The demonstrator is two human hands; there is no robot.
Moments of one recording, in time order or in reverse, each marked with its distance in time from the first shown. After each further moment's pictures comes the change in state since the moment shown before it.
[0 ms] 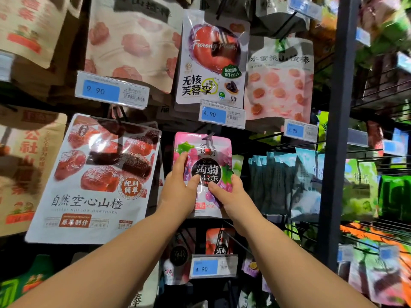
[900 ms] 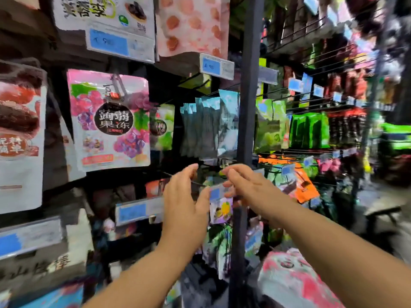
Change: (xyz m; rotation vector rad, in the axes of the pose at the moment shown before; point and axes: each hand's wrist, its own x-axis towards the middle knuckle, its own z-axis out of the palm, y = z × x) left_hand -0.149 0.028 0.099 -0.124 -0.169 0.226; right_hand -0.151 -0.007 -0.132 -0.487 0.083 0.197
